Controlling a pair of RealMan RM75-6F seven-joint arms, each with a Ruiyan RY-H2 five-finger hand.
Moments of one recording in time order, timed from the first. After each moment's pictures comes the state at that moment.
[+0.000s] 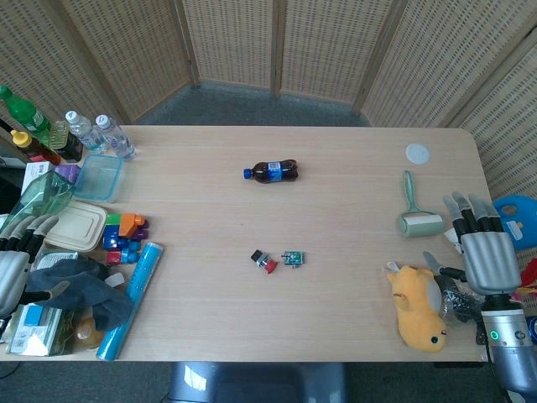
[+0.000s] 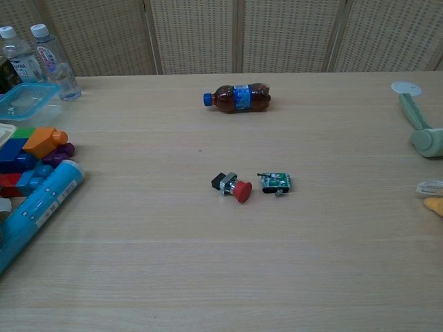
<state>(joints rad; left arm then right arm) -0.17 -0.87 -0.05 -1.92 1.43 1.37 0.07 0.26 -1.06 0.16 -1.75 -1.39 1.42 -0.30</state>
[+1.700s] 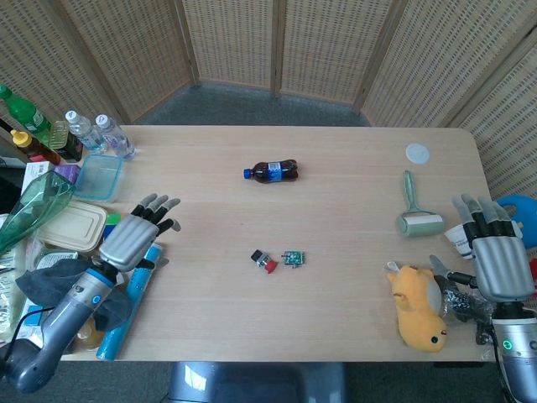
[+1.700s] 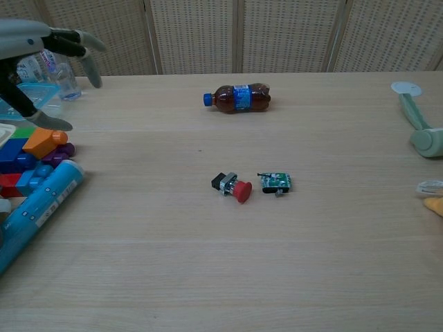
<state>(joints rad) -0.57 -1.22 -0.16 -1.73 1.38 0.99 0.24 0.22 -0.99 0.16 -1.82 -1.42 1.46 -0.24</state>
